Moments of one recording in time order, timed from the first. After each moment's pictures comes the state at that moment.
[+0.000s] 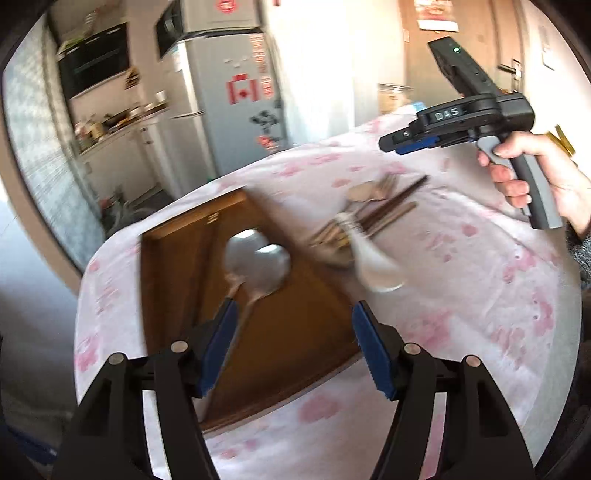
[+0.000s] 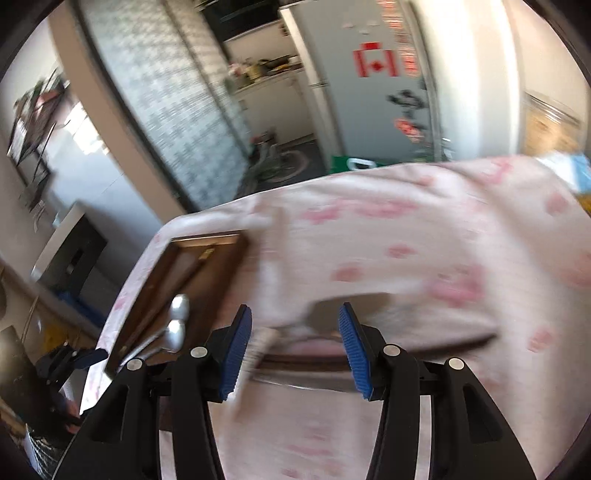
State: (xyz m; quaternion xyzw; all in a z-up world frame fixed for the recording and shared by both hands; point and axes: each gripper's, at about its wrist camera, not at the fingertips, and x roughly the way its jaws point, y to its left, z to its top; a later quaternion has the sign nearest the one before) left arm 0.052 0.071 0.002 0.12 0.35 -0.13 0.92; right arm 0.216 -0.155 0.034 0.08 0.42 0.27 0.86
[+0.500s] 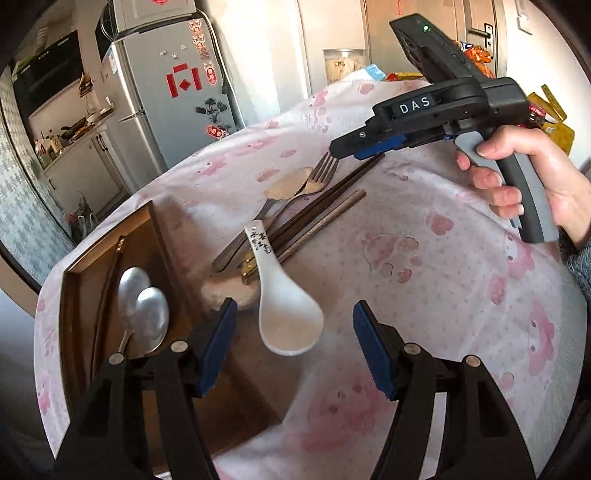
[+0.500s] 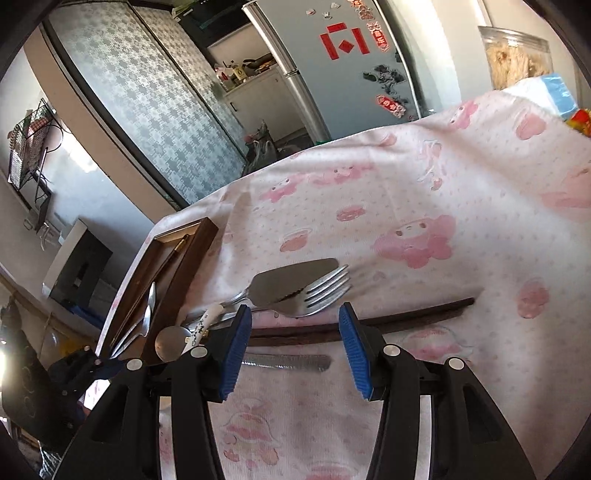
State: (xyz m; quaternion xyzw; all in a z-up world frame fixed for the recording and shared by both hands) left arm 0.104 -0.014 -0.032 0.16 0.39 -0.18 0.89; right arm 0.225 -0.185 -0.013 0.12 0.43 0.30 0.84
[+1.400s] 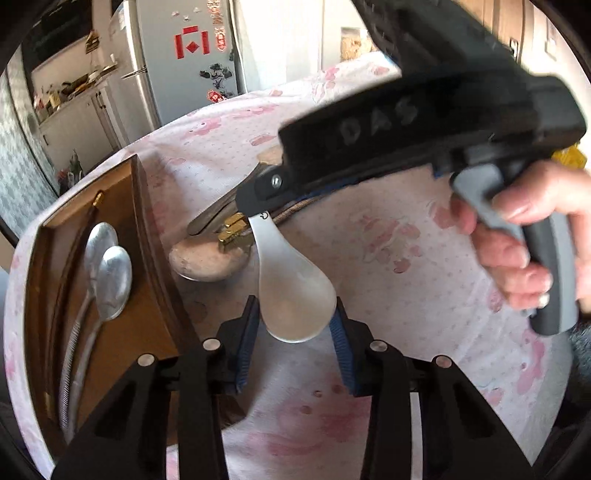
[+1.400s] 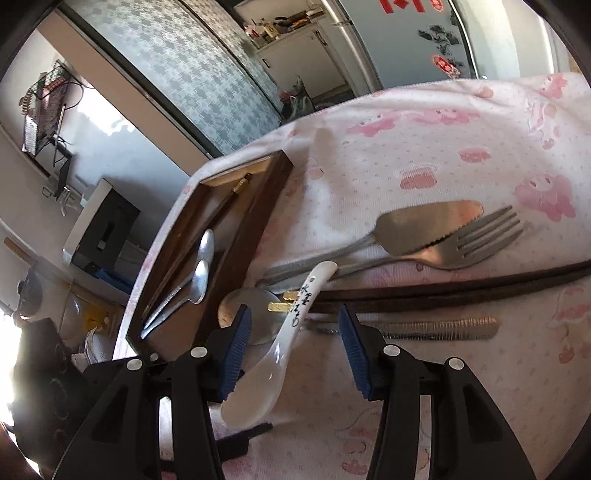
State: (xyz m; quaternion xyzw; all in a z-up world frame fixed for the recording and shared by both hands) left arm 0.112 -0.007 -0.053 0.08 0.43 -0.17 0.88; right arm 0.199 -0.095 -0.028 0.10 0.50 0.35 0.79
